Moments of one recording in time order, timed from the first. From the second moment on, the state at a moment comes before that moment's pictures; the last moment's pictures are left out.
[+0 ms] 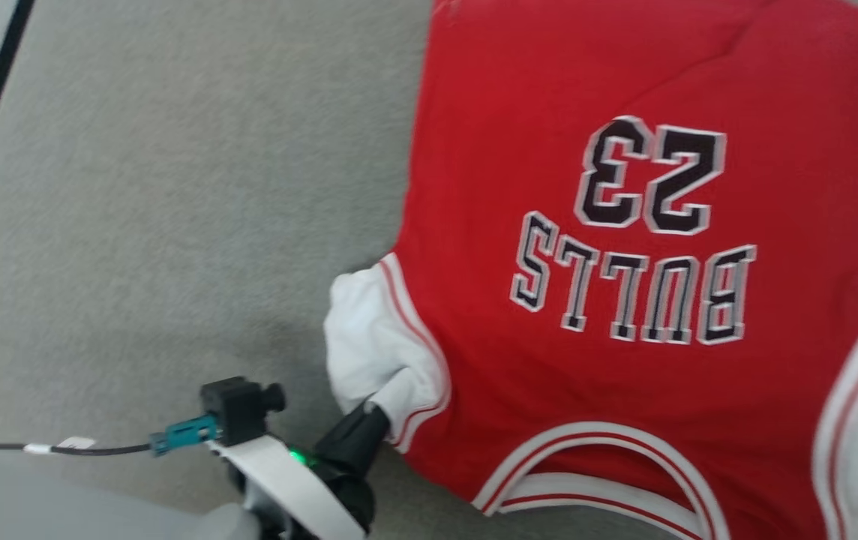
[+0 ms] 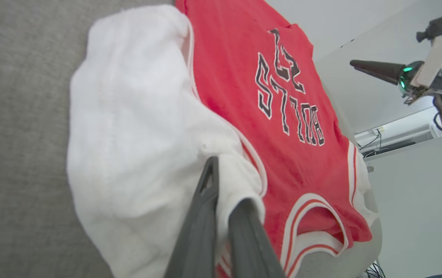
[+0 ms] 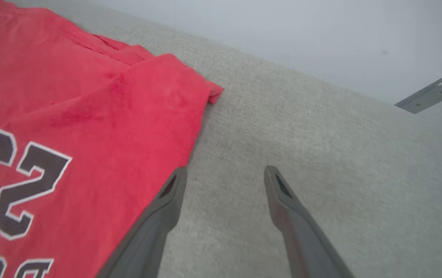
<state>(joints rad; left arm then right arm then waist) -0.30 0.49 -0.85 0.10 -1.20 -0.13 -0.25 -0.74 -0.69 0.05 0.18 0.59 0.13 0.88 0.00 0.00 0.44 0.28</state>
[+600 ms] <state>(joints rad) -0.40 0.41 -0.93 0.12 -1.20 -0.13 -0.26 -1.09 -0.61 0.21 0.59 0.48 0.13 0.96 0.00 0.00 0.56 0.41</state>
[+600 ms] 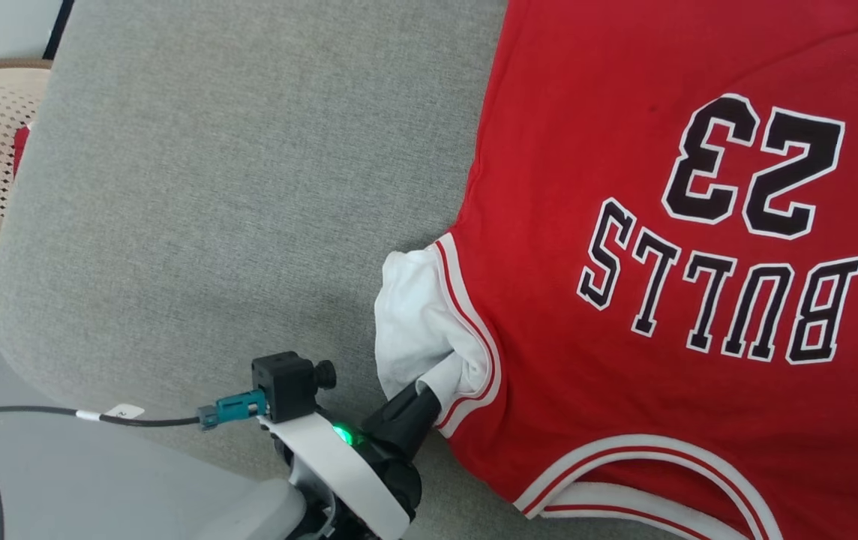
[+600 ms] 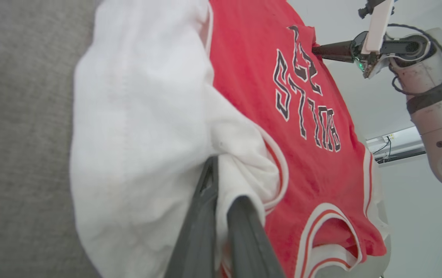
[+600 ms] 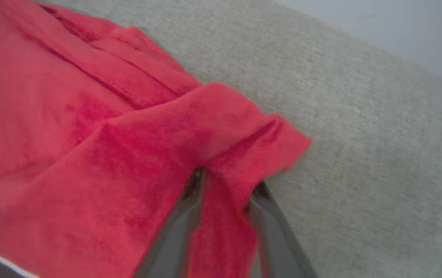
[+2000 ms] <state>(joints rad) -0.19 0.51 -0.69 0.23 -1.19 -0.13 -0.26 0.16 -0.71 0.01 -0.34 0.84 0.13 0.93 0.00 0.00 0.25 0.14</state>
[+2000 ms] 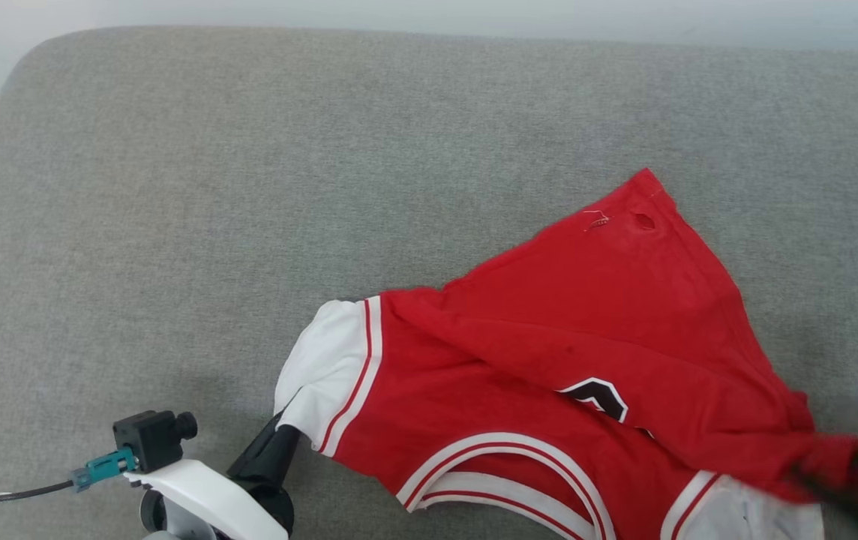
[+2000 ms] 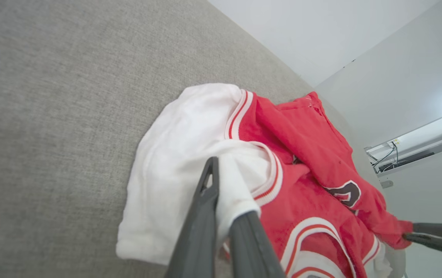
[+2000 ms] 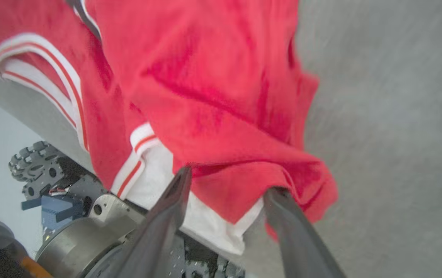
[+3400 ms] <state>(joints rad) -0.50 0.43 -0.82 0.31 -1.15 -0.13 -0.24 -0.83 -0.68 0.52 0.35 0.76 0.13 0.75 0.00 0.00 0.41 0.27</state>
